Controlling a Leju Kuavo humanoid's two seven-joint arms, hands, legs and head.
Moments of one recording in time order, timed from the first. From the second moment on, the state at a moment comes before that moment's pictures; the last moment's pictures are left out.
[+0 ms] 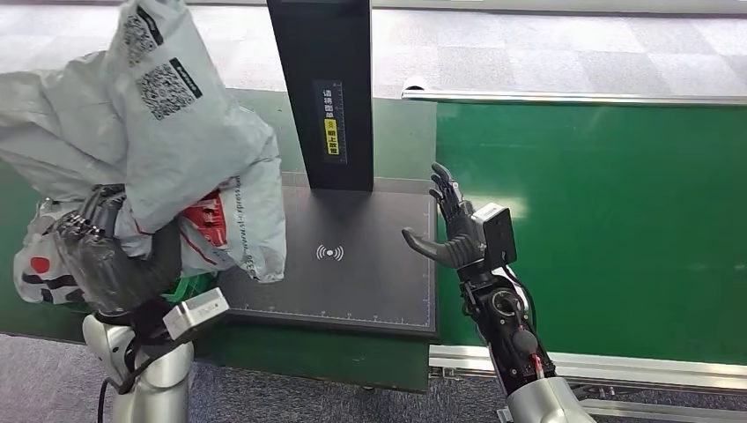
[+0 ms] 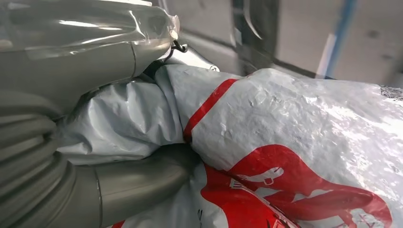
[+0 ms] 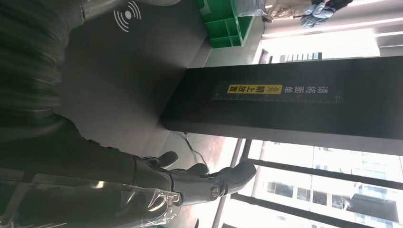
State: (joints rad) left arm -0.18 -0.30 0.01 -1.70 -0.98 0.70 -0.69; right arm -0.51 0.09 0.28 -0.94 -0.09 0.17 -0.45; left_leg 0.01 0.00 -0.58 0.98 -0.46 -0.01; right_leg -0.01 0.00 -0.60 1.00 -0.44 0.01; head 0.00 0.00
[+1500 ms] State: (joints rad) left arm -0.53 -0.16 0.44 -1.11 -1.26 0.70 -0.62; right arm -0.47 0.11 0.27 -1.00 -0.06 0.18 -0.38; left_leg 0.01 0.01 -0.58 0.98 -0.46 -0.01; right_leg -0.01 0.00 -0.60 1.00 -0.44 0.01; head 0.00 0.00
